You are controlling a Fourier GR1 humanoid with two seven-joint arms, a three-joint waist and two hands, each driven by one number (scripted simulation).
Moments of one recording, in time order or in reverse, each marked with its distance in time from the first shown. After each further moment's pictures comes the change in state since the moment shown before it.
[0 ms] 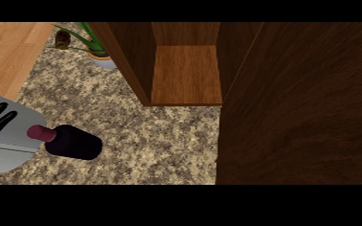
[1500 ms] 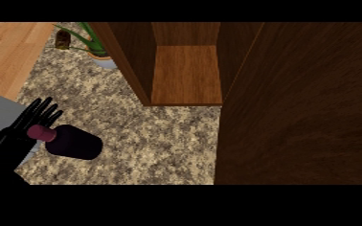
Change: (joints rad) left arm -0.202 -0.156 0.033 0.554 -0.644 -0.248 -0.471; right arm -0.027 0.040 0.048 -0.006 0.024 -0.022 0.026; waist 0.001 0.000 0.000
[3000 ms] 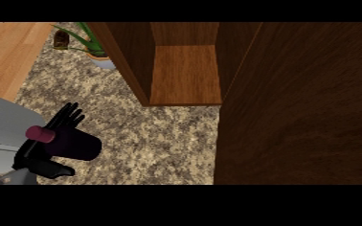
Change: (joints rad) left arm -0.112 0.024 -0.129 0.397 -0.295 0.133 -0.346; right arm -0.029 -0.003 -0.030 -0.001 0.006 0.023 0.024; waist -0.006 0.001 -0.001
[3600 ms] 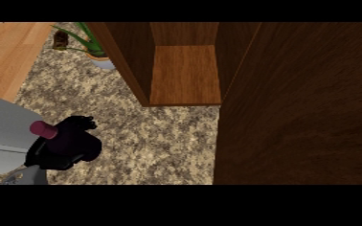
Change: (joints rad) left arm -0.037 -0.010 -0.054 0.083 0.027 -0.005 -0.038; right arm -0.007 0.002 -0.007 0.006 0.004 0.007 -0.006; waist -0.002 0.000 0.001
